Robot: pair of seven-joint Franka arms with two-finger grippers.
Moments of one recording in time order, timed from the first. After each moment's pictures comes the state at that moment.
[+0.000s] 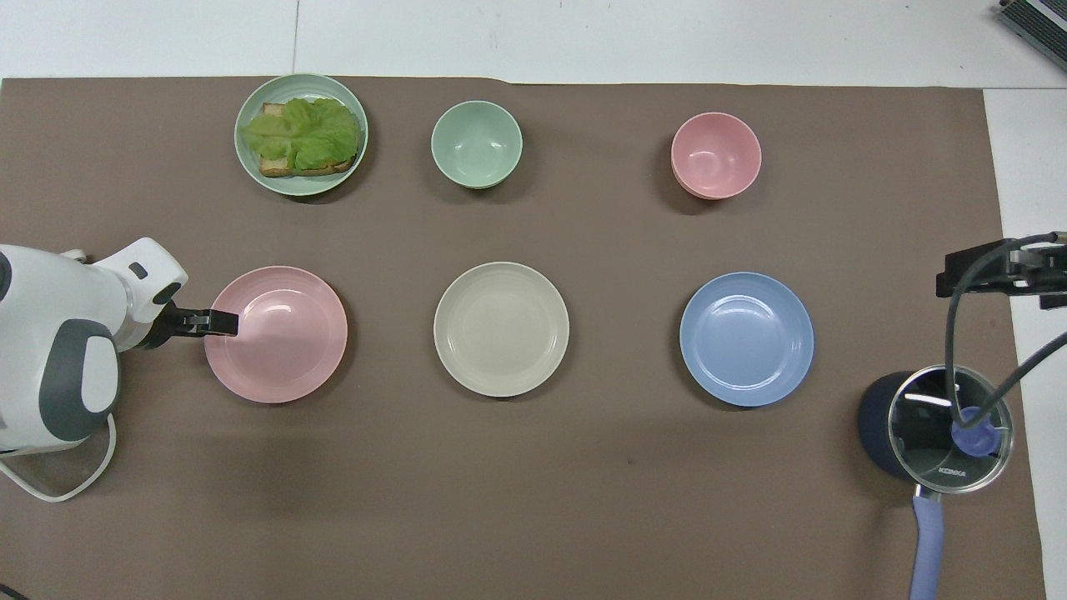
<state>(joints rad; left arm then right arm) 0.09 0.09 -0.07 -2.25 -0.02 2.34 0.12 -0.07 -0.04 0.06 -1.54 -0.01 1.49 0.12</state>
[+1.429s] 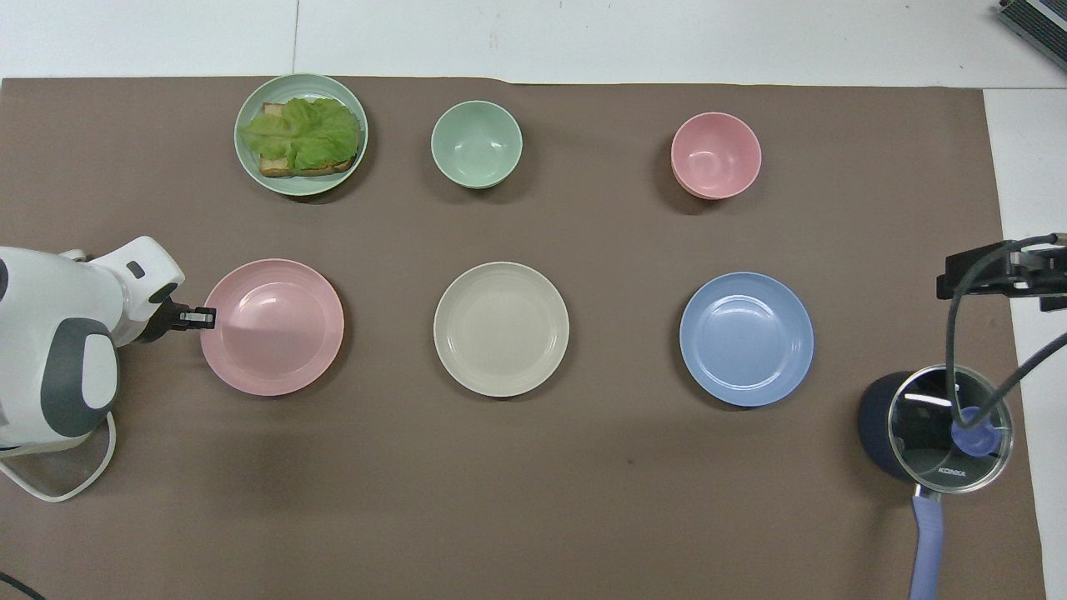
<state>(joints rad) 0.11 0.08 -0.07 -2.08 -0.02 2.17 0.16 -0.07 -0.04 0.05 -1.55 -0.01 1.49 0.12</state>
